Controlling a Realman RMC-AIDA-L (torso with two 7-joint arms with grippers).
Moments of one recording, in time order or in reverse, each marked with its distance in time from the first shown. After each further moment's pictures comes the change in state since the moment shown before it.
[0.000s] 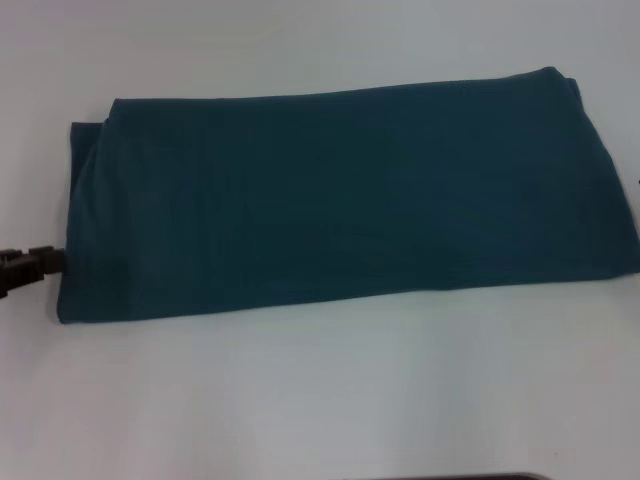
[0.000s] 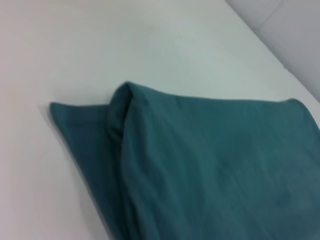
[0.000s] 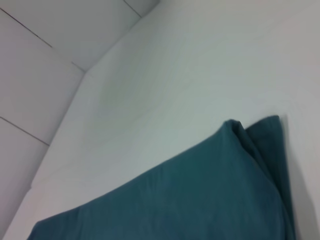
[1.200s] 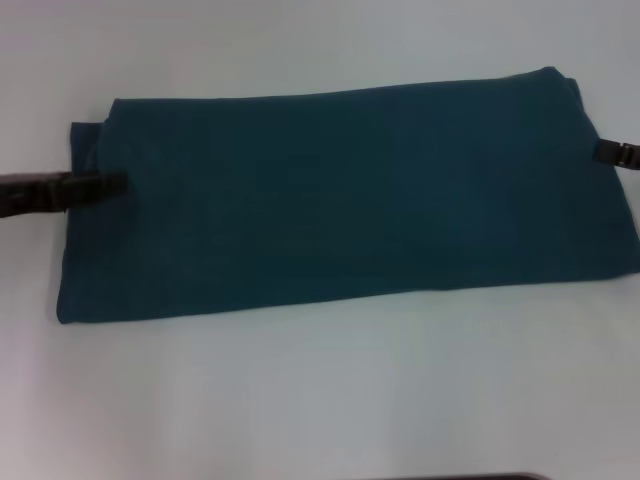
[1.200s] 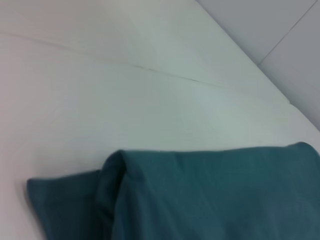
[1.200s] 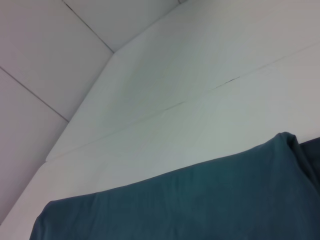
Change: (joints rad) left arm -0.156 -0.031 -0.012 0.091 0.001 -0.158 -0.042; right arm 0.088 0.008 -0.054 -0.030 -0.005 -0.041 -0.082
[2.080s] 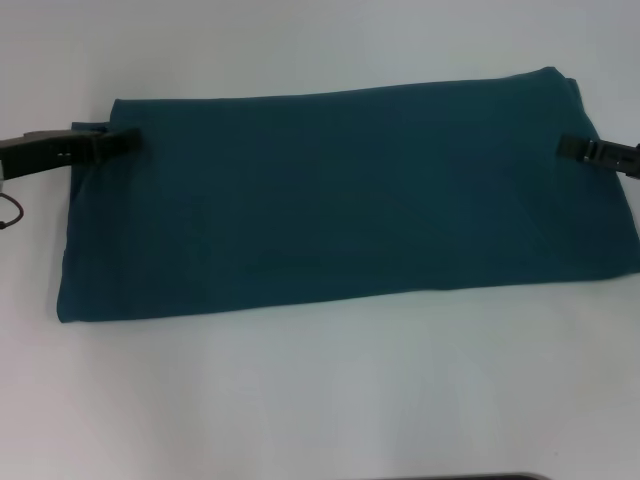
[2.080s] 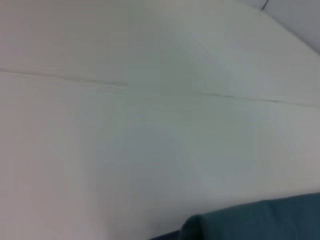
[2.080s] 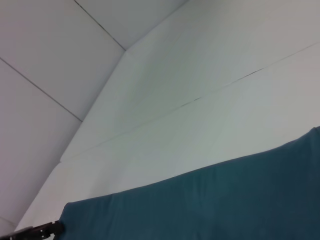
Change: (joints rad) left arm -0.103 -0.048 0.098 0.110 0.000 -0.428 0.020; right arm 0.033 0.030 -0.013 -0.035 0.008 -0.027 0.000
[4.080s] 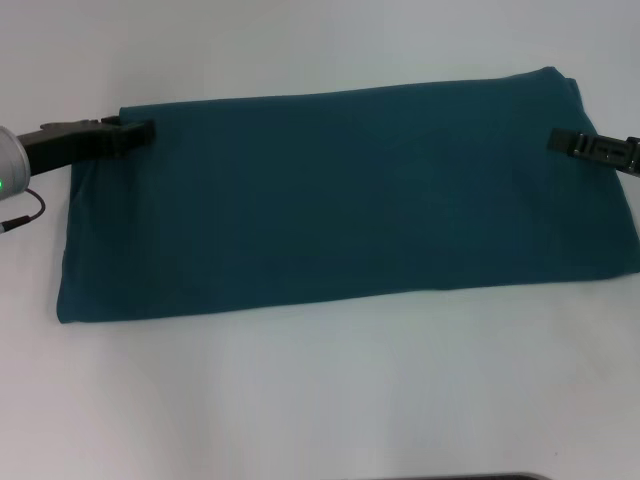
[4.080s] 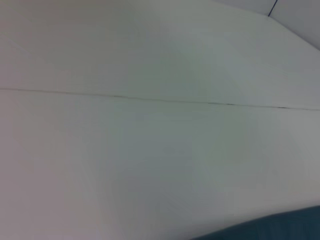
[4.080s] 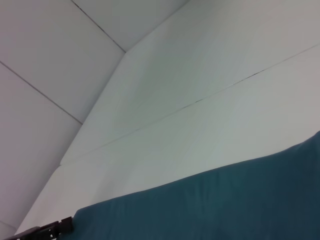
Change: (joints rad) left arm 0.009 -0.039 0.077 0.007 -0.079 -0.125 0.059; right arm 0.018 0.006 0.001 -0.014 0.000 -0.022 0.004
